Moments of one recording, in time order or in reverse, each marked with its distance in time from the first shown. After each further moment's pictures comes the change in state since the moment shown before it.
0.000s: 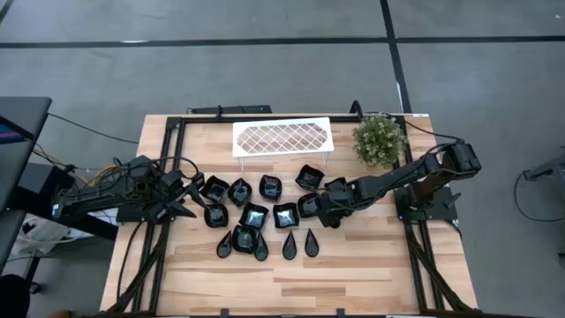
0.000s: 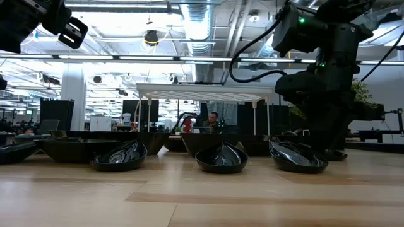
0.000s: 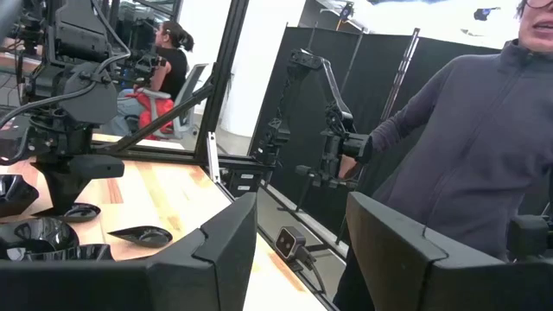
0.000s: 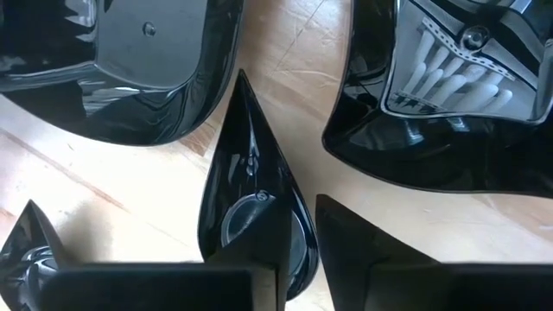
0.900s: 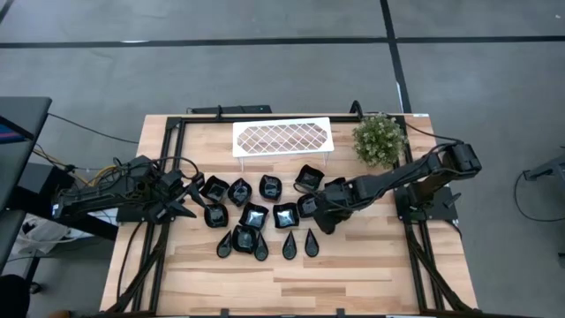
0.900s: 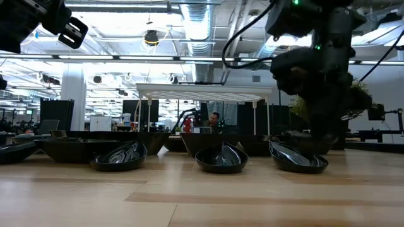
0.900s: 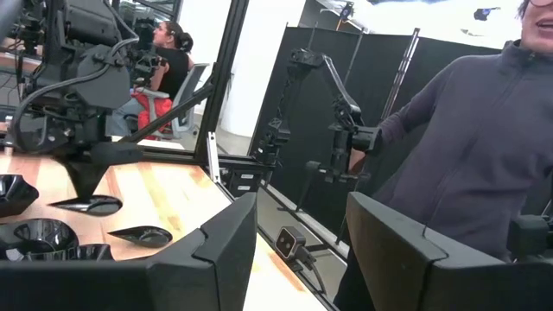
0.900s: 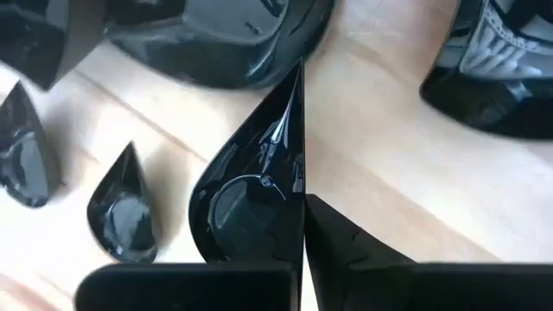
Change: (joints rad) left arm 0.000 0.000 0.000 0.000 0.000 0.000; right arm 0.023 -0.001 0.114 -0.097 -0.109 -0.009
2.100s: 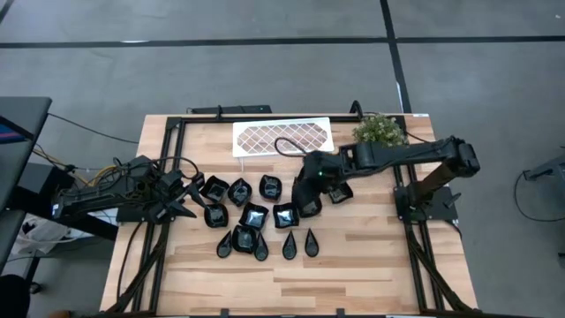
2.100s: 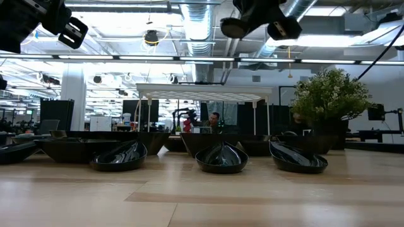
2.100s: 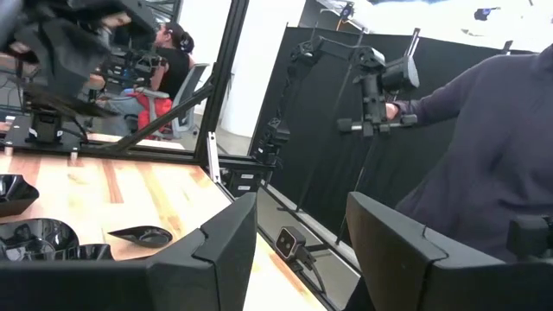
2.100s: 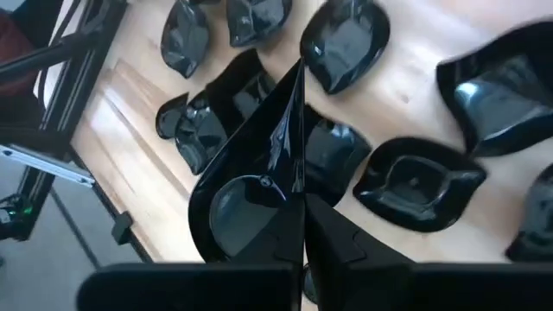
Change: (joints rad) left arm 0.000 0.000 0.000 0.000 0.000 0.000; right arm -0.133 0.000 0.589 -0.250 0.063 -0.207
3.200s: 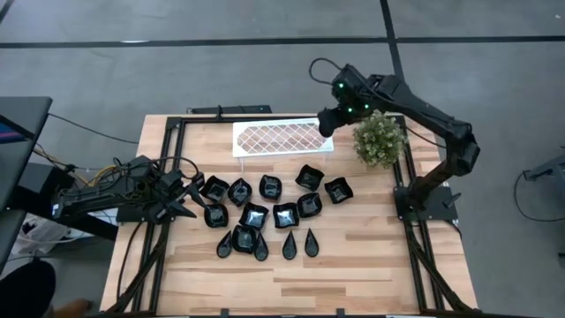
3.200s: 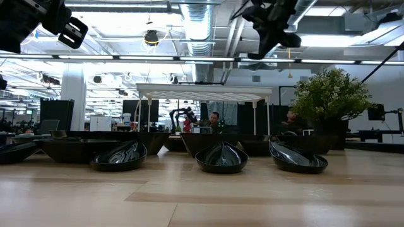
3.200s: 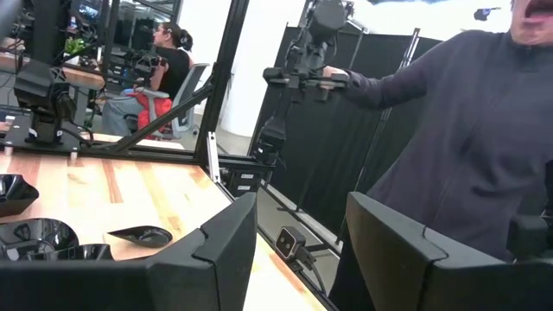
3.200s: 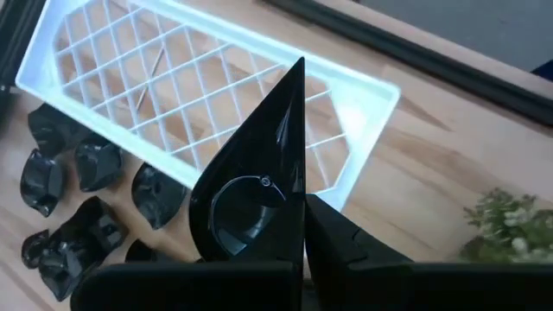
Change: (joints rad) left arm 0.000 0.000 0.000 0.000 0.000 0.000; right arm -0.641 0.000 0.209 -0.313 -0.072 -0.492
